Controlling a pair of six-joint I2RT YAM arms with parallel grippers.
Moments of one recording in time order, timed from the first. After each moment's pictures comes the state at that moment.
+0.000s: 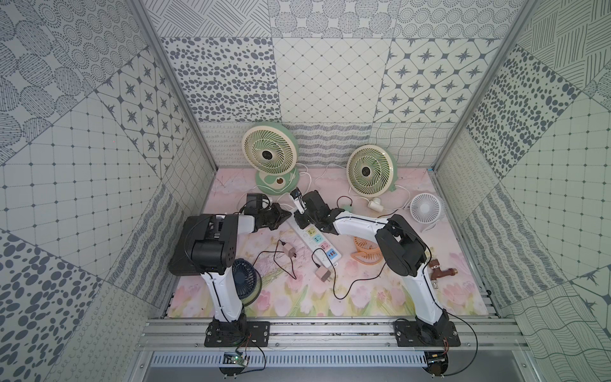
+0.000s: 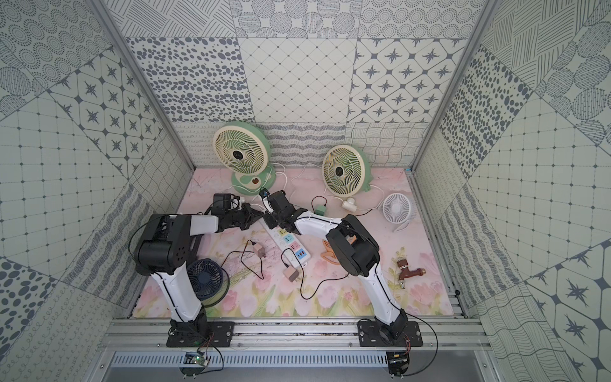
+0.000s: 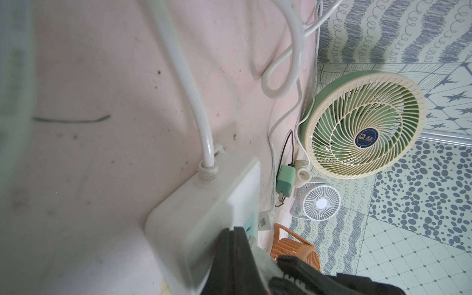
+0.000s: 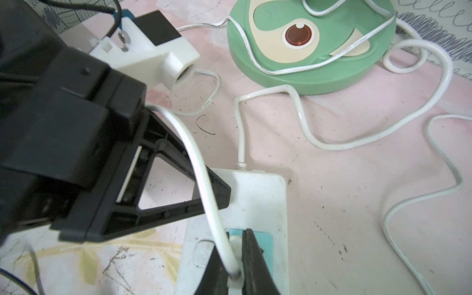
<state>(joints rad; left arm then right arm) -0.02 1.95 0.99 0.18 0.71 -0.92 0.81 2.21 1.60 -0.03 0.00 0.04</state>
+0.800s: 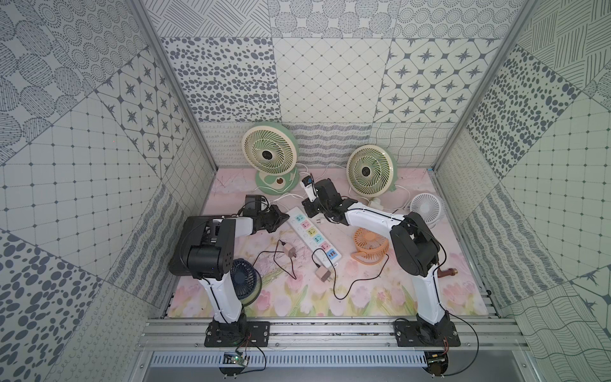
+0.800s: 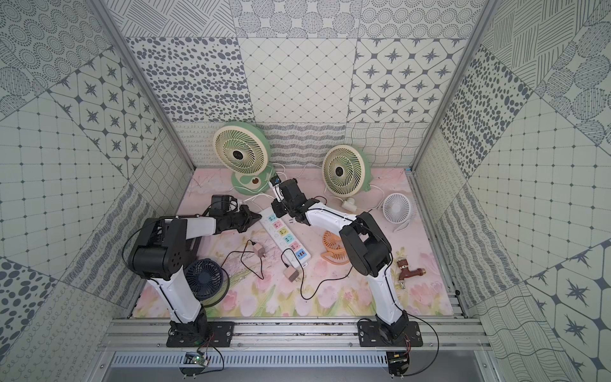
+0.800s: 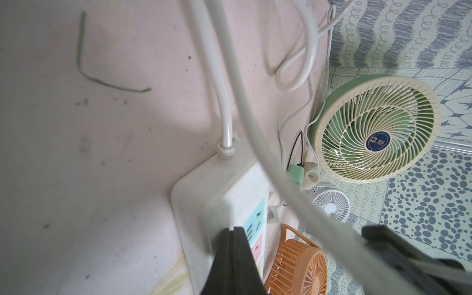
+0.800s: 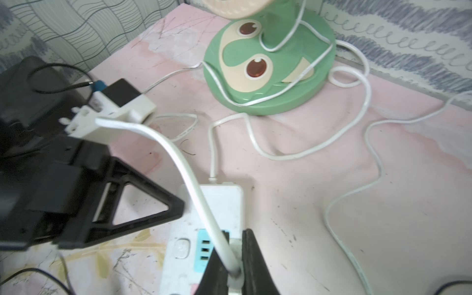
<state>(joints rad) -0.02 1.86 0.94 0.11 0.65 -0.91 0.70 2.11 1.61 -0.09 -0.07 0.10</state>
